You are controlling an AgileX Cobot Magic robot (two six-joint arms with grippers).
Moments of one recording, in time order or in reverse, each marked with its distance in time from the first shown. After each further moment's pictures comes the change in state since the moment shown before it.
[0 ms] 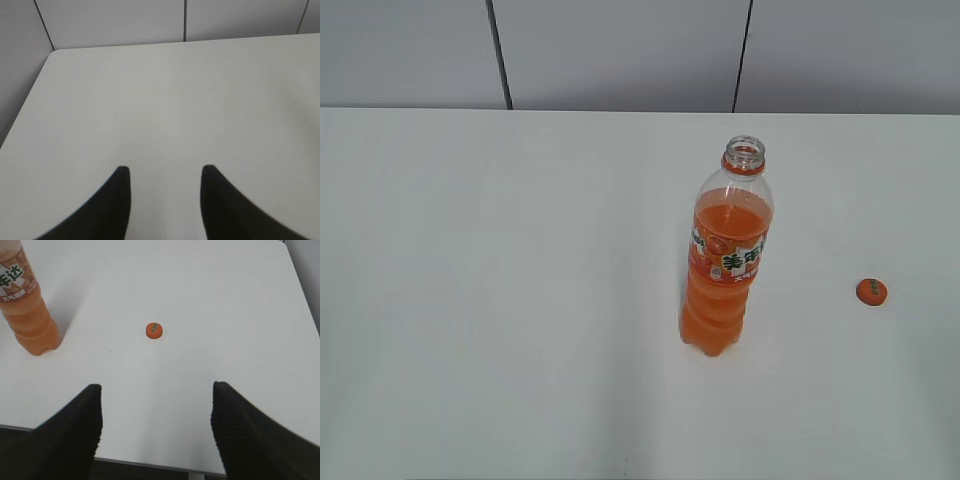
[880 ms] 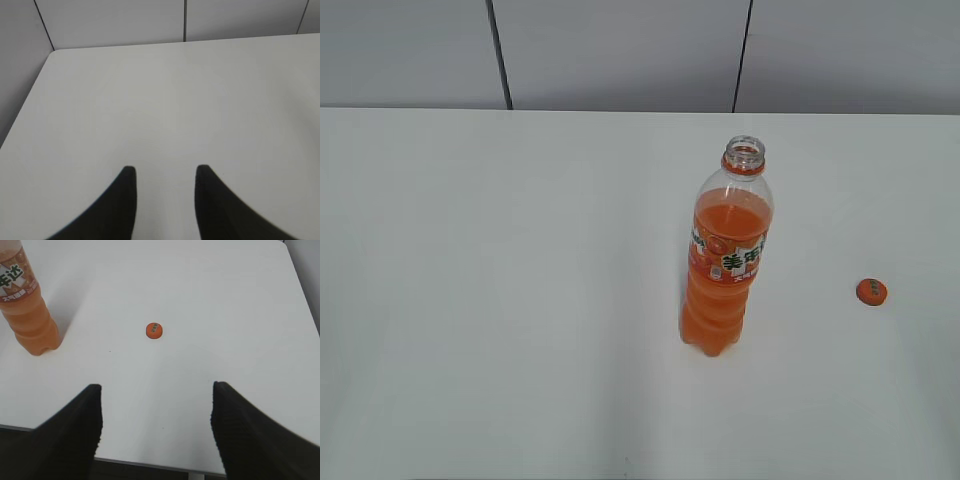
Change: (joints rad) left arm 0.000 0.000 0.000 0.000 0.000 0.000; right arm 0.000 0.000 0.000 0.000 0.000 0.000
